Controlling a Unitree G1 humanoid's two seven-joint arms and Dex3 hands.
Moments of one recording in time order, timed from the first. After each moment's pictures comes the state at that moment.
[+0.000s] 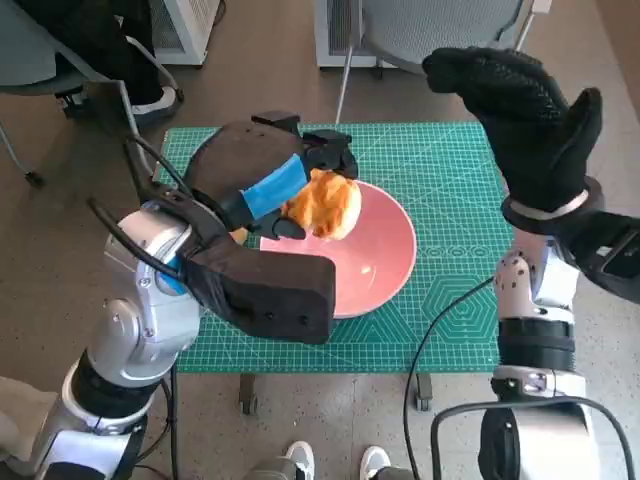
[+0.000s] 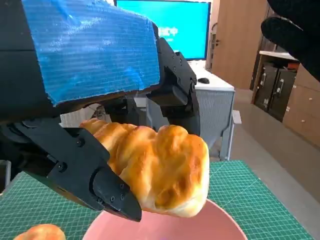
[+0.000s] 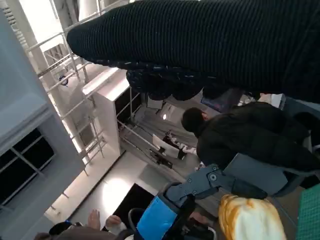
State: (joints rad) left arm -0.82 0.45 -0.31 -0.31 0.76 0.39 -0.67; right arm -0.91 -0.18 -0.24 0.65 0.46 -0.63 0.83
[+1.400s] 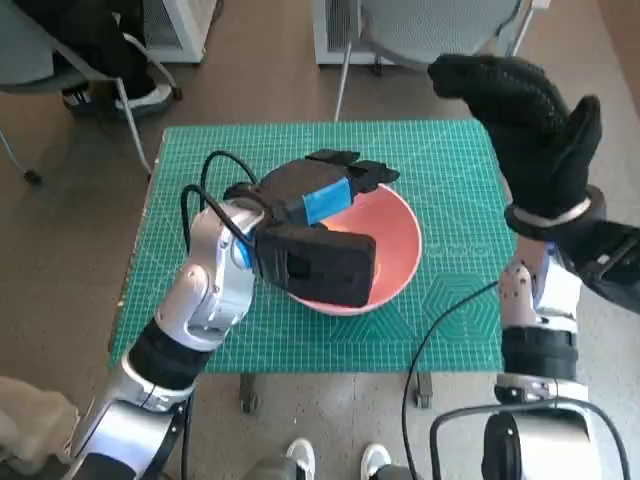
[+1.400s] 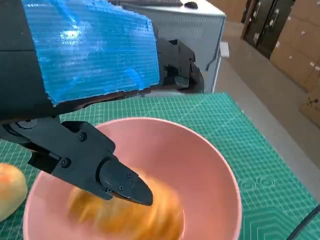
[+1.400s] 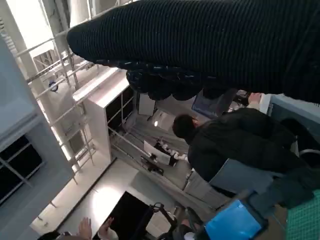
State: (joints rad) left arm -0.86 0.31 -0.40 0.12 0.66 0.26 -0.60; right arm -0.87 -0.19 -0.23 0.61 0.43 -0.62 0.77
